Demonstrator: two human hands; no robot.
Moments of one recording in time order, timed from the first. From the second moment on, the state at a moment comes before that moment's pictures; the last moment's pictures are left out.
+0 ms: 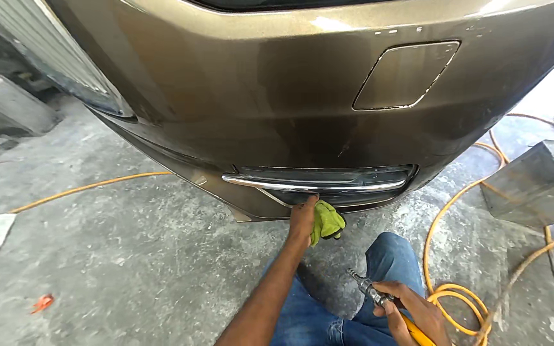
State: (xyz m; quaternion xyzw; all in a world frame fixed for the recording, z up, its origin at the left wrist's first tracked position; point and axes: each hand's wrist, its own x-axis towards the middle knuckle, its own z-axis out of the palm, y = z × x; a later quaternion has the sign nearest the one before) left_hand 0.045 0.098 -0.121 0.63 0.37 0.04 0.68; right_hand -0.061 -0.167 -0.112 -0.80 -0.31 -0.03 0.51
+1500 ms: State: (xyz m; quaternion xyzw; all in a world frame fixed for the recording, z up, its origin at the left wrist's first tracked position) left_hand 0.065 0.041 -0.122 0.47 0.39 0.07 0.79; right_hand -0.078 -0.183 -0.122 -0.81 -0.30 0.01 0.50
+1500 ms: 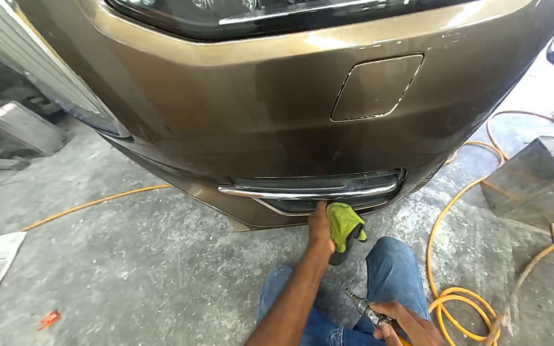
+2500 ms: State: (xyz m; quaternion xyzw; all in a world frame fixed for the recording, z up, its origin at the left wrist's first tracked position) left_hand 0.063 0.007 -0.175 0.95 -0.02 0.27 0.14; right_hand -0.086 -0.212 -0.123 -0.83 -0.25 0.02 0.50
